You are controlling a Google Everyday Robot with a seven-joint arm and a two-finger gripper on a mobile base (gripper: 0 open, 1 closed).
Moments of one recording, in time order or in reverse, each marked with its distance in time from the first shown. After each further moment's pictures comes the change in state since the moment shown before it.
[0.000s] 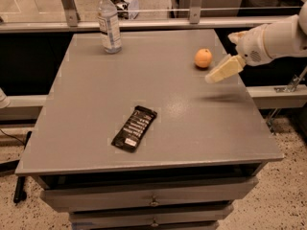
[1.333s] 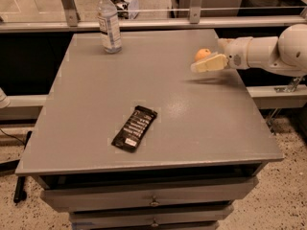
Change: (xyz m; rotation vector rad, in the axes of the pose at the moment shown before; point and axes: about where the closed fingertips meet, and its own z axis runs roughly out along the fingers) arm -0.002 -0.043 0.067 -0.002 -0.295 0.229
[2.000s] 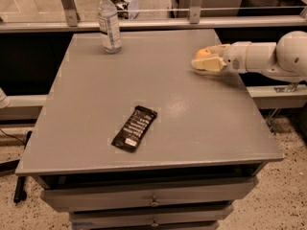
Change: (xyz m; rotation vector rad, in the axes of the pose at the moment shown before) arm 0.009 0.004 0.005 -0.013 -0.033 -0.001
